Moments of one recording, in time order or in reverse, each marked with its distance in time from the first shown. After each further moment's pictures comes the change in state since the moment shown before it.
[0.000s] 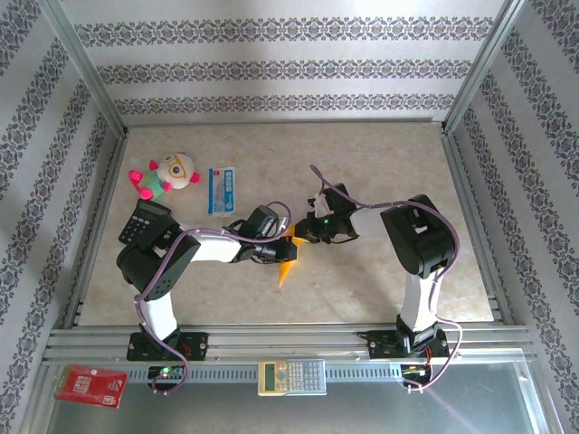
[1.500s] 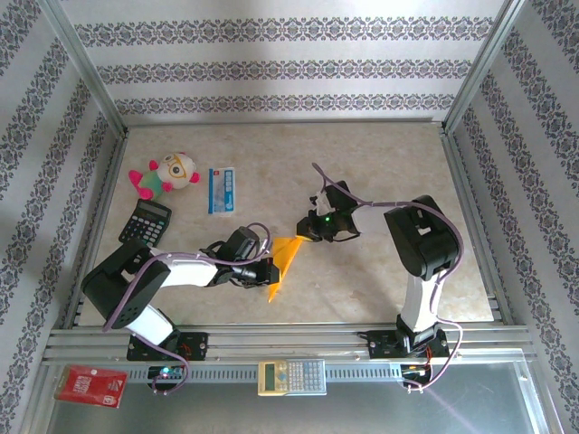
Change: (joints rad) left arm -0.026 -0.248 -0.294 0.010 0.031 -0.100; right arm -0.003 -0.042 0.026 -0.093 0.024 -0.015
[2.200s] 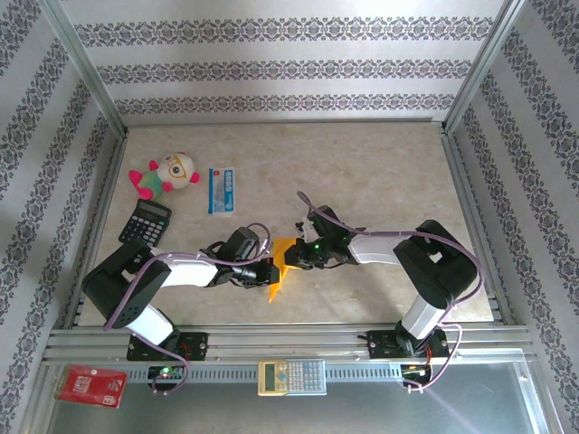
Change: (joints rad) left arm 0.000 0.002 -0.004 0.007 -0.001 0.001; right arm 0.237 -0.192 -0.224 0.106 0.061 0.156
